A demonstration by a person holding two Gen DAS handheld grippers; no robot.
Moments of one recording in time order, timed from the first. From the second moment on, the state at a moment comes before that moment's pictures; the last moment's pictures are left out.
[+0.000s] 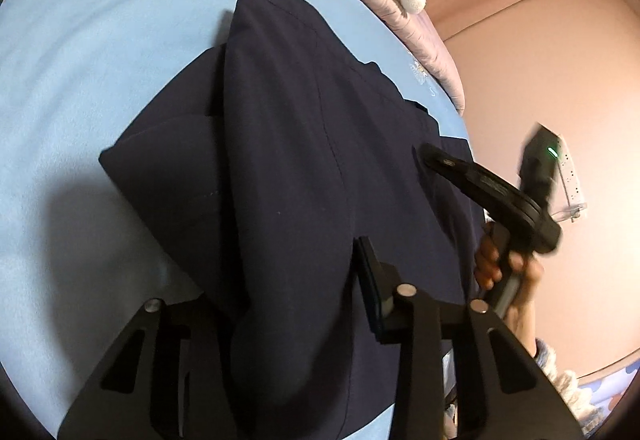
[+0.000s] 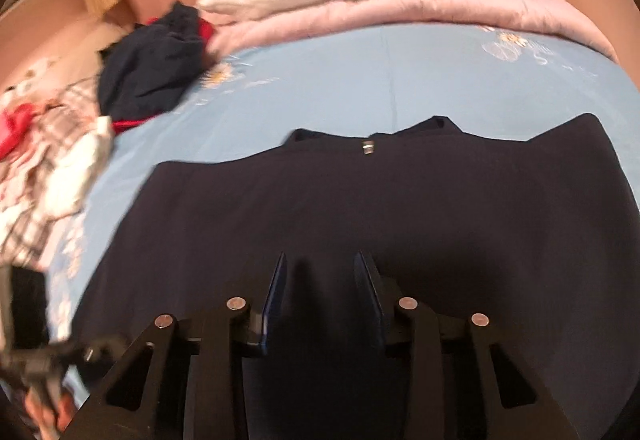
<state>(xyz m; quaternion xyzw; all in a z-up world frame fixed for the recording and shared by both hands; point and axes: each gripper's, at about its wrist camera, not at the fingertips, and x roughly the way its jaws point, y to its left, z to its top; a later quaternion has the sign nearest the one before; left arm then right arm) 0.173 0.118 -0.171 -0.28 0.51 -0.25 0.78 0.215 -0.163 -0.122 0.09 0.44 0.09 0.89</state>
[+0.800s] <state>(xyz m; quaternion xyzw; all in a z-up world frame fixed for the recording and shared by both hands) 0.159 0.077 -0.126 -0.21 0.48 -0.23 0.82 0.084 -0.155 -0.111 -0.01 0.45 0.16 0.88</state>
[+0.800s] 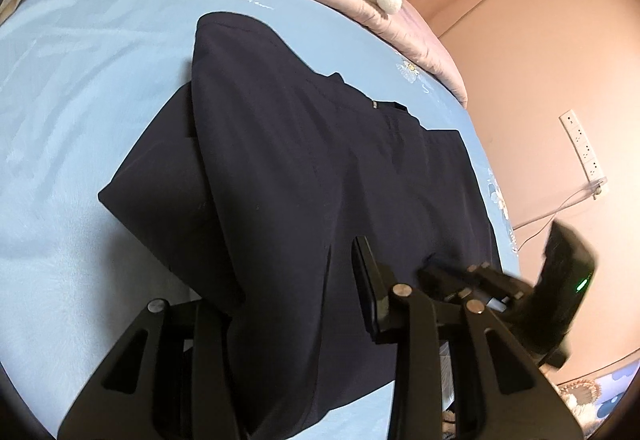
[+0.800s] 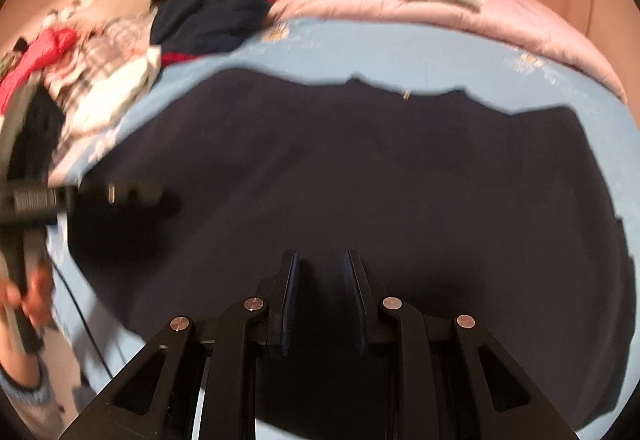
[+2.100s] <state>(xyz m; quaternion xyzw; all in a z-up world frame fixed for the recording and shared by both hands) 0.151 -0.048 -0.049 -0.10 0.46 -0.22 0.85 0.067 -0.235 -0.132 0.24 0.40 0.20 0.86</state>
